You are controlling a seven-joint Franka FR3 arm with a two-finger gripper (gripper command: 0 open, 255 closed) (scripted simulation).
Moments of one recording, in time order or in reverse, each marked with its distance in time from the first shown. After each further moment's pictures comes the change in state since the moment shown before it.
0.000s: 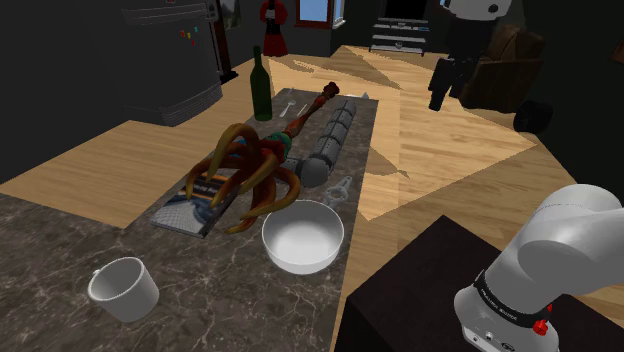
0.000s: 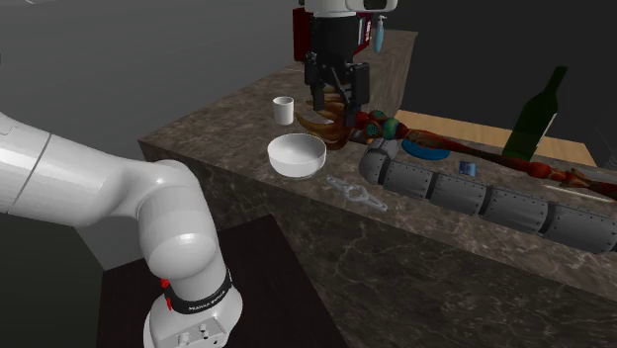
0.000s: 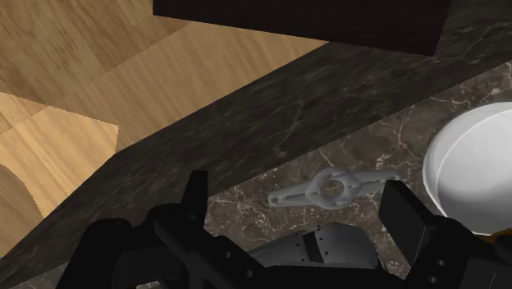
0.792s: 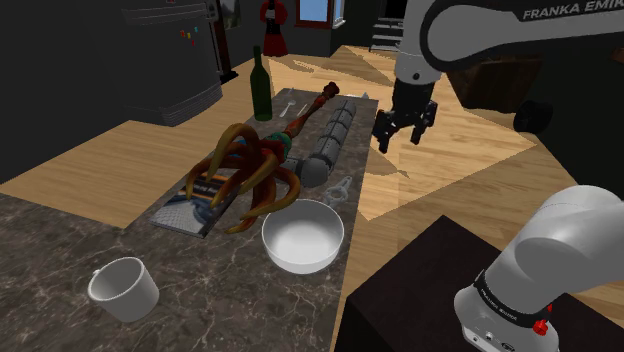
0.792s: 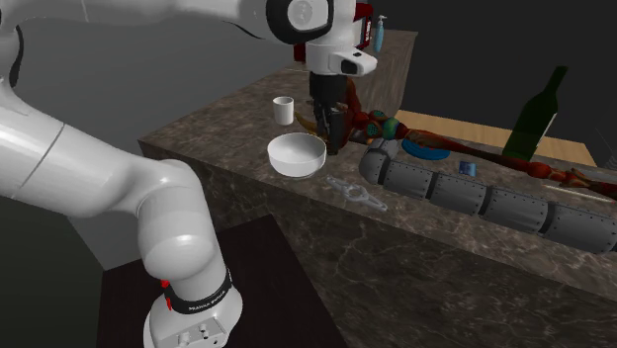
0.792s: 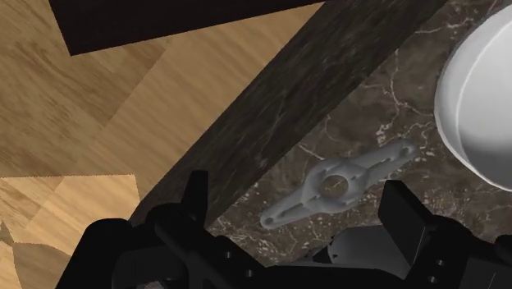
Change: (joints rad) arm -0.047 0.095 0.198 -0.201 0.137 0.274 0.435
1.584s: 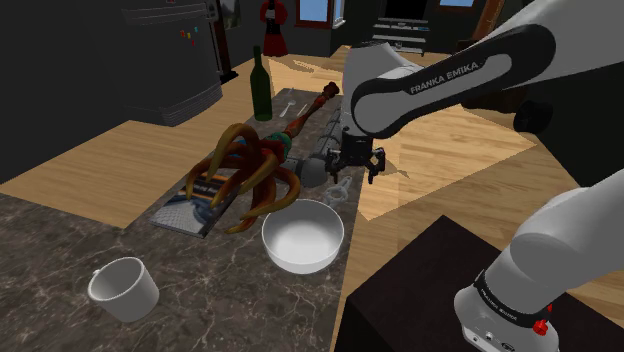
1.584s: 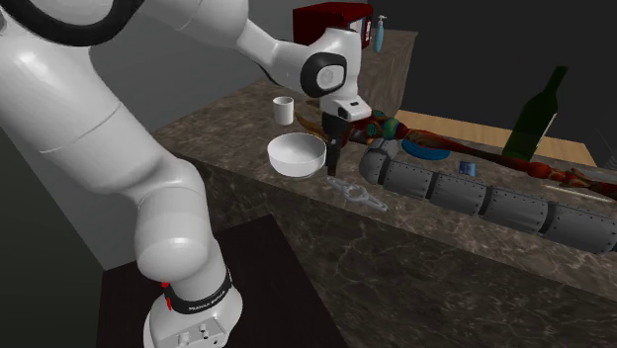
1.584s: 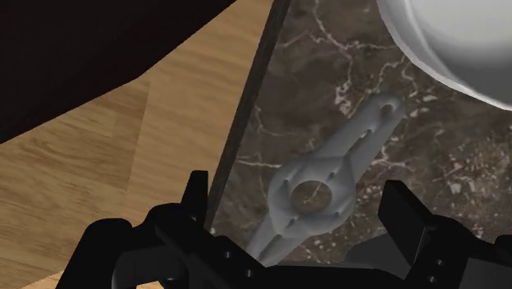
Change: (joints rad) arm -0.082 0.358 0.230 -0.017 0.064 0.366 0.520
